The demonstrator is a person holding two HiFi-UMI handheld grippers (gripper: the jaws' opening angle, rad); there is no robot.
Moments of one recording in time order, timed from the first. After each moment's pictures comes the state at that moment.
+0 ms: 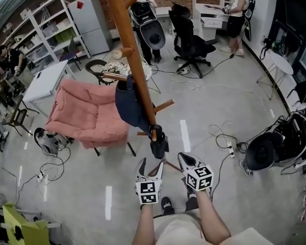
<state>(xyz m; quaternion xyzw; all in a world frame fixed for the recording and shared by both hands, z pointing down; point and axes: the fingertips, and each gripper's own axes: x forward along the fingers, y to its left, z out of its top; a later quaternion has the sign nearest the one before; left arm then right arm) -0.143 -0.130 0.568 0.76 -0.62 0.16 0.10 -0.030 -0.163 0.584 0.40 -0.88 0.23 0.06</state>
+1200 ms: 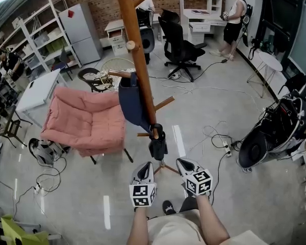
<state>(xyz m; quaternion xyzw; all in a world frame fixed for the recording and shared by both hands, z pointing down) -0.164 -0.119 0.563 0.81 -0.57 0.12 0.09 -0.042 -0.133 0.595 0.42 -0.88 0.21 0.07</state>
